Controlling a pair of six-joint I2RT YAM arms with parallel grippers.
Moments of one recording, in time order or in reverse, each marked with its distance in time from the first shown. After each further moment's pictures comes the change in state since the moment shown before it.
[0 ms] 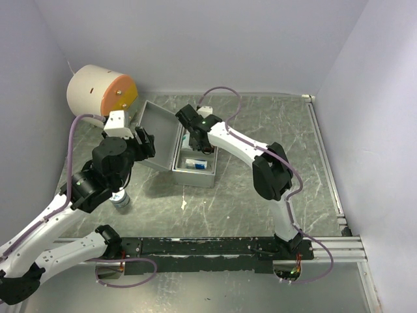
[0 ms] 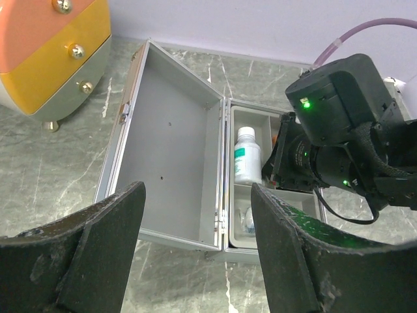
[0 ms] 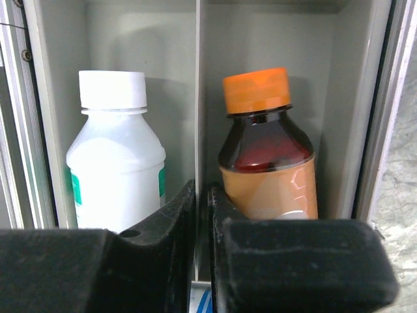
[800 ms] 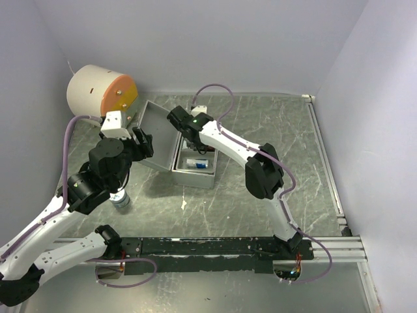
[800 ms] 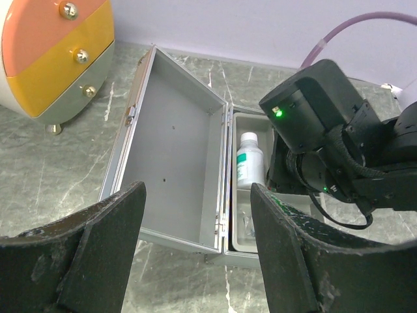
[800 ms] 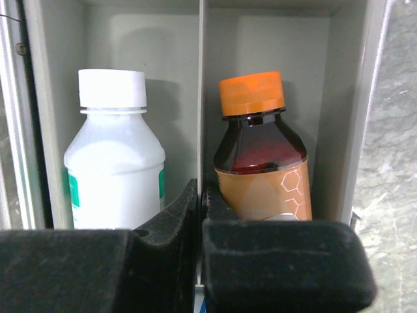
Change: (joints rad) left arm 0.000 -0.017 0.000 0.000 -0.009 0.006; right arm 0.047 0.086 0.198 -0.215 0.137 -0.011
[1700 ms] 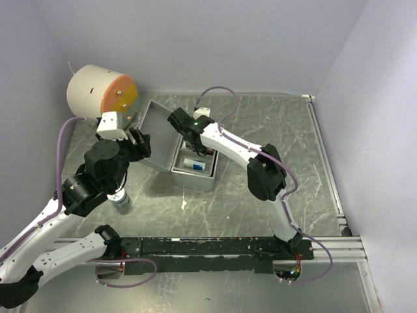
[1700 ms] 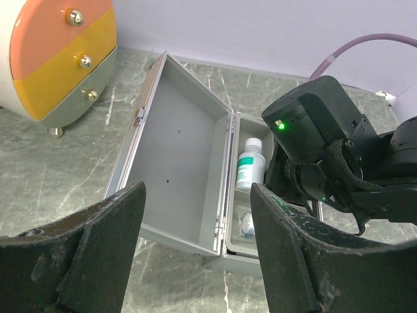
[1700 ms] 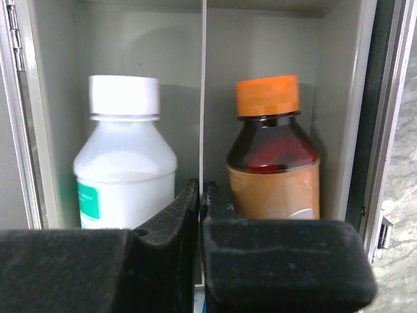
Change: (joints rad) left arm 0.000 -0.024 0.000 0.000 -0.007 0.001; right arm 0.007 -0.042 -0.109 0.090 -0.010 0.116
